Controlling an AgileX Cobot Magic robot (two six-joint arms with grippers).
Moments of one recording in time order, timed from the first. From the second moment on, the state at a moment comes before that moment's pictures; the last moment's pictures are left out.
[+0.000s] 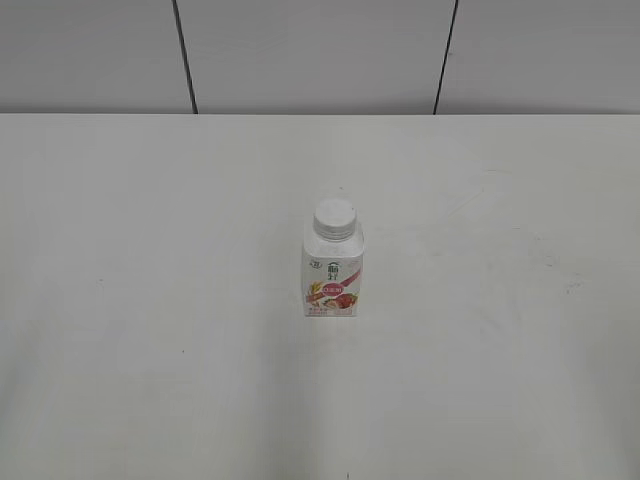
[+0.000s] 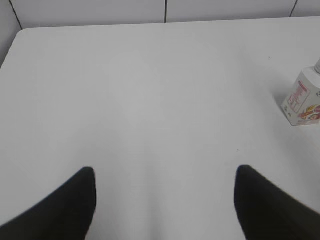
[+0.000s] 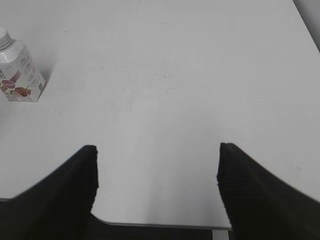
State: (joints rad) left arm -0.06 -0.01 -0.52 0.03 1.05 -0.02; right arm 0.02 -0.01 -0.51 0.13 1.10 -0.13
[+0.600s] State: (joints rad) left arm -0.06 -0.01 -0.52 0.03 1.05 -0.02; right arm 0.02 -0.01 -0.51 0.13 1.10 -0.13
